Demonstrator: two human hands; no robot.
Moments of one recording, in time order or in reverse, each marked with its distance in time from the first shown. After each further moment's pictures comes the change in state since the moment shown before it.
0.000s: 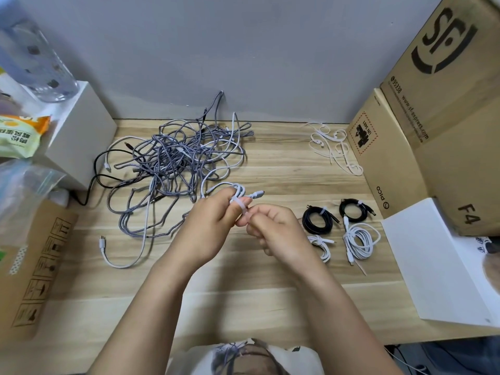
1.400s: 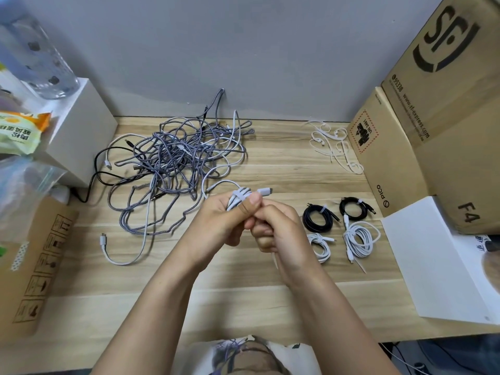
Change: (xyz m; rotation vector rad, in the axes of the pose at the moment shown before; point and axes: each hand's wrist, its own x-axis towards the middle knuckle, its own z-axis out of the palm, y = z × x) left_hand -0.009 0.024 0.004 -0.703 -0.142 -0.181; right_hand -0.011 -0.009 0.006 0.300 0.000 -0.041
